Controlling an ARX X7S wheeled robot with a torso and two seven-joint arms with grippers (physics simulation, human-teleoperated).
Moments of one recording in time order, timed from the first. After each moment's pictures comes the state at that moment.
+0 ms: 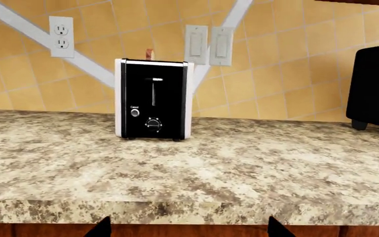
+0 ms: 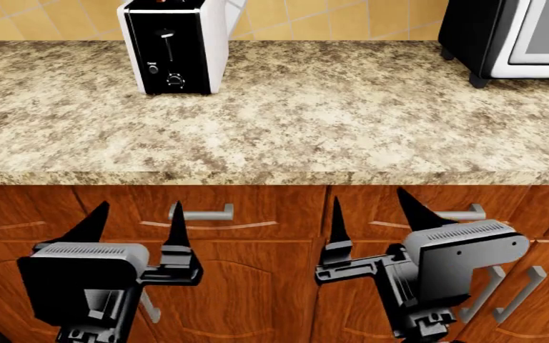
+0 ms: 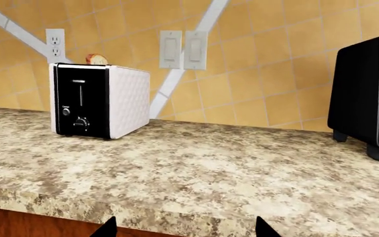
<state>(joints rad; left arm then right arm) -0.01 -0.13 -0.04 0.78 -0.24 -0.61 -0.08 0.09 0.12 -0.10 -0.73 0.11 0.60 0.01</state>
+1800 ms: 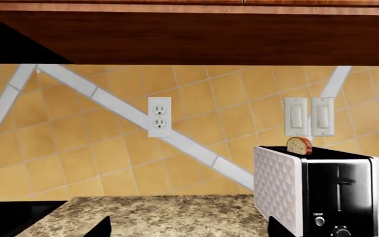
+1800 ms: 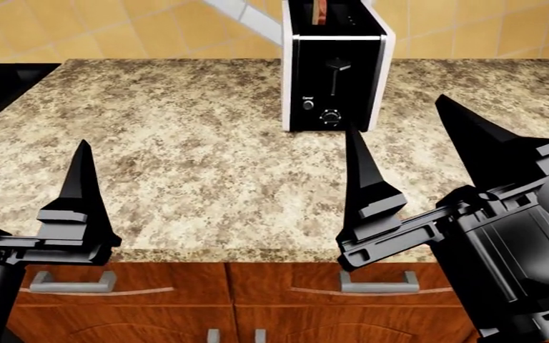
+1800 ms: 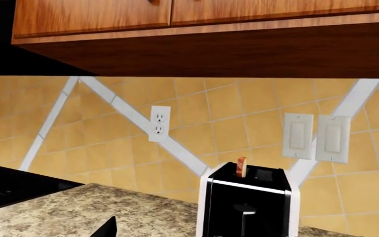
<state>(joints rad) -0.08 -1.15 0.12 0.98 -1.00 -0.09 -0.87 0.66 0.82 -0.26 -1.03 1.25 0.61 0.79</state>
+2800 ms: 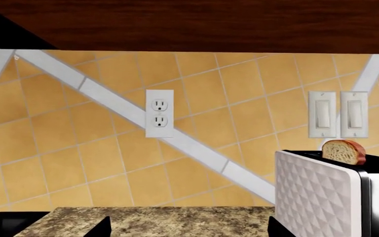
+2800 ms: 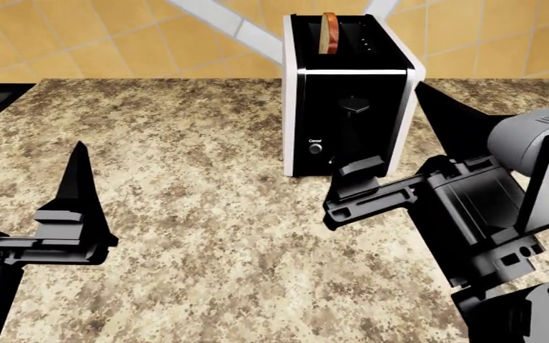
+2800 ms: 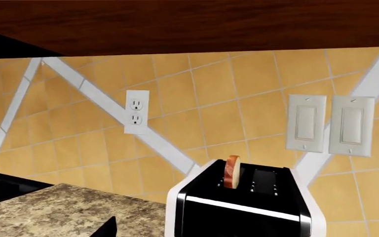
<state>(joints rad) -0.05 -1.16 0.12 0.96 -0.99 -0.07 -0.87 0.79 0.76 -0.37 -0.89 1.25 0.63 0.79</state>
